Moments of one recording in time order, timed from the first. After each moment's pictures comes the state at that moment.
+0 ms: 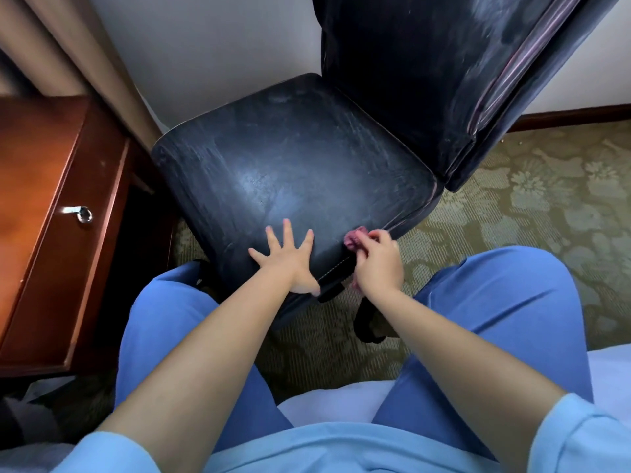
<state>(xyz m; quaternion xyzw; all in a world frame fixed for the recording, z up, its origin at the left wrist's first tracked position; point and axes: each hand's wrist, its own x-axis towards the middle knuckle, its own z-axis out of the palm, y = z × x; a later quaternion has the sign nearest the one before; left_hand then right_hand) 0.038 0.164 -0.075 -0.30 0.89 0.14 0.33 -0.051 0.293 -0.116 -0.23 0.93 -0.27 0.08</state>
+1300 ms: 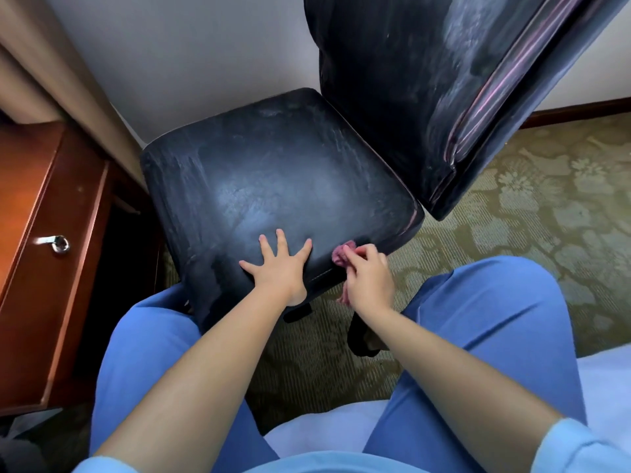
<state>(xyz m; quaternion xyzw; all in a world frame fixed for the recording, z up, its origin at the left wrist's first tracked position) 0.011 0.172 -0.077 -0.31 0.90 0.12 0.28 -0.061 0.299 -0.122 -0.27 0.93 -0.25 0.07</state>
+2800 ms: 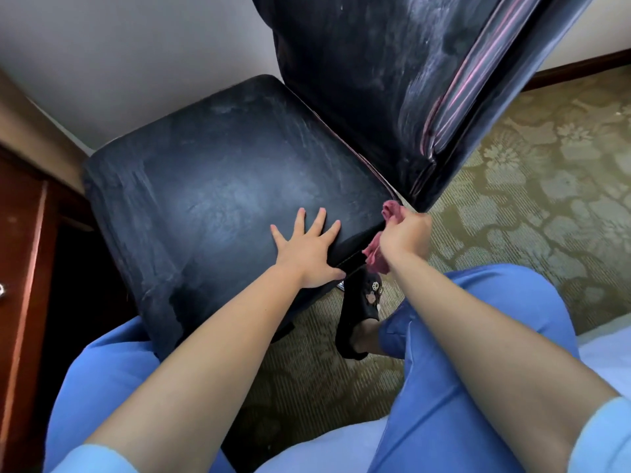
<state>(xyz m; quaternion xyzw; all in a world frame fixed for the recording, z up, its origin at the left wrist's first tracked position) -0.087 0.181 -0.093 -0.14 0.95 0.14 0.23 -0.186 0.304 -0.110 0.09 0.93 -0.35 0.05</state>
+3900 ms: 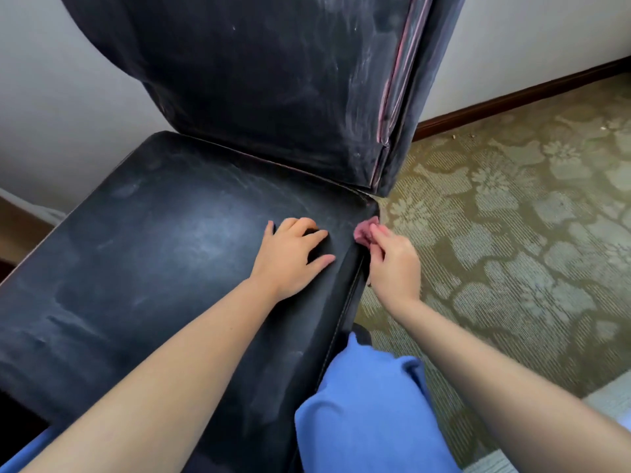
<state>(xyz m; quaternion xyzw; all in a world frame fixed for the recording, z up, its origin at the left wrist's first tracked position) -0.205 0.132 -0.113 -0.07 0.99 0.13 0.02 -0.274 0.296 -0.144 -0.18 0.92 -0.36 -0.05</state>
